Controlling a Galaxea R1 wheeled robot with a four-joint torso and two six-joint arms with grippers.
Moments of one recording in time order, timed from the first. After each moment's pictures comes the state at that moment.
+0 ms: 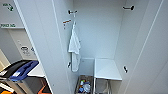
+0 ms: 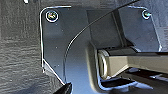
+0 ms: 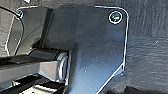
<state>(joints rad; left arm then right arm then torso) 1.46 3.06 -2.76 0.08 0.00 0.13 -1.54 2.98 -2.74 0.18 0.08 -0.18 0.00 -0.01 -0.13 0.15</state>
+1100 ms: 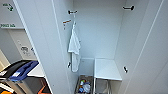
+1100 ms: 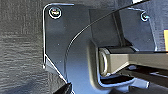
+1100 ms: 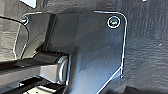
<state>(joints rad) 1.45 2.92 -2.56 0.05 0.01 0.11 -1.52 2.79 -2.48 0.19 0.07 -0.18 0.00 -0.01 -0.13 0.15</state>
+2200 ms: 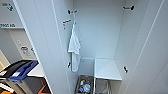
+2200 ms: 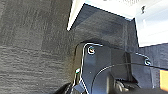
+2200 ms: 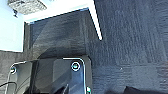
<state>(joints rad) 1.27 2.15 -1.77 -0.23 0.01 0.11 -1.32 2.17 -1.93 0.19 0.06 0.06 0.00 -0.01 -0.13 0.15</state>
